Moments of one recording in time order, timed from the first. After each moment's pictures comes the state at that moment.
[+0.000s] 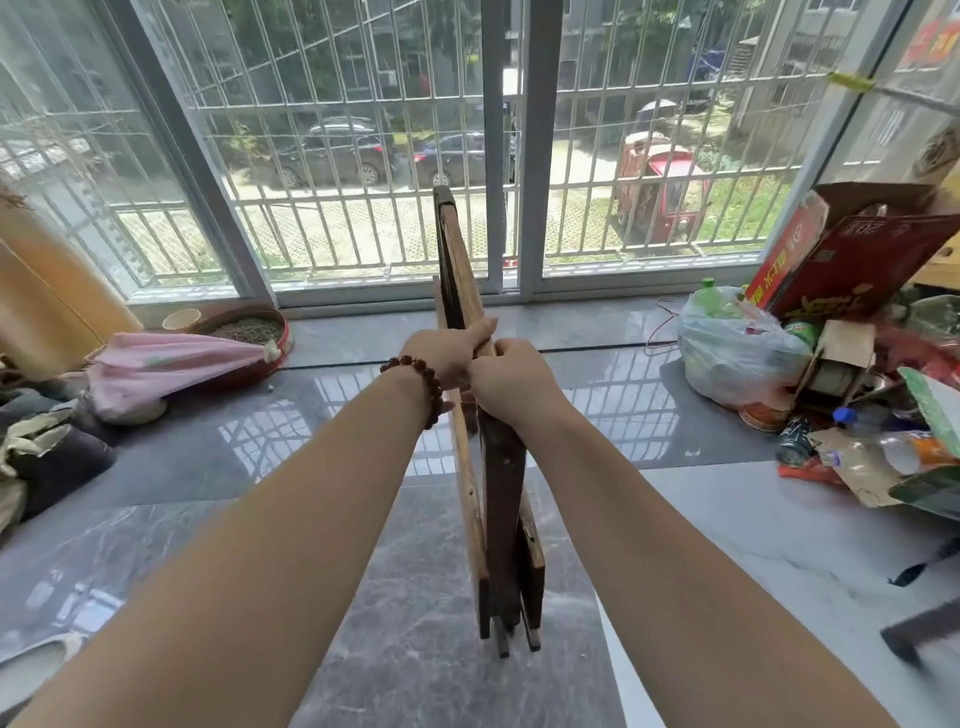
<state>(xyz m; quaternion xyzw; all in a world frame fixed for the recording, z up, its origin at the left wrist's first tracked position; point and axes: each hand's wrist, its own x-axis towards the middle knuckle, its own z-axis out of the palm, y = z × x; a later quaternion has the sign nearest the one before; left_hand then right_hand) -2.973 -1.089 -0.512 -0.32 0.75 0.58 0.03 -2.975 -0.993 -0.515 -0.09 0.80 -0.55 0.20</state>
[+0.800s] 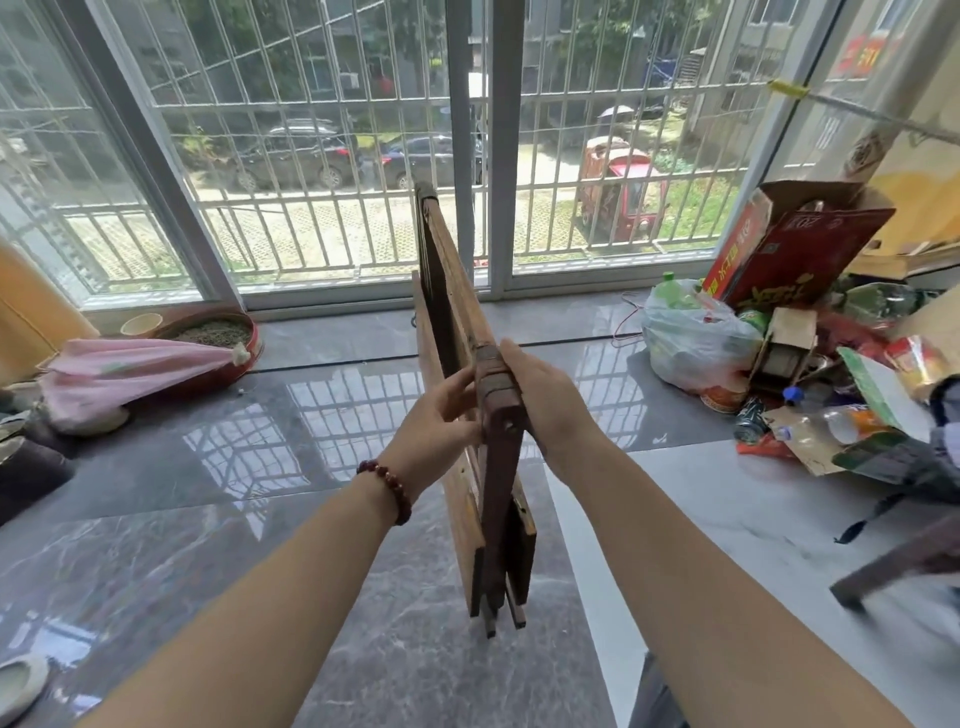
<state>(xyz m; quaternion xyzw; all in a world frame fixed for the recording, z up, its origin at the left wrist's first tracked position) -2.901 -1.068 -0.560 -0.01 0.74 0.67 -0.01 -2.950 -0.946 -0.539 -0.07 0.69 -0.70 0.17</state>
